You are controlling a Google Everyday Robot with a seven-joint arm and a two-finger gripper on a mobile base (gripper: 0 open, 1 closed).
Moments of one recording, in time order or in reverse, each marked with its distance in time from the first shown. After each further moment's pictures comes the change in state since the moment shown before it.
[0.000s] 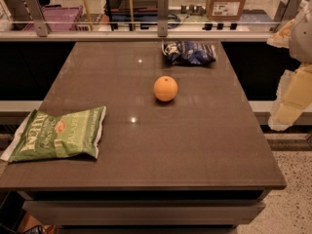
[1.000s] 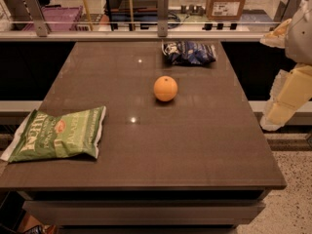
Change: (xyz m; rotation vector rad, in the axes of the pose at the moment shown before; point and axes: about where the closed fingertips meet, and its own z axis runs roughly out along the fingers) arm -0.015 0.004 0.000 0.000 -0.081 -0.006
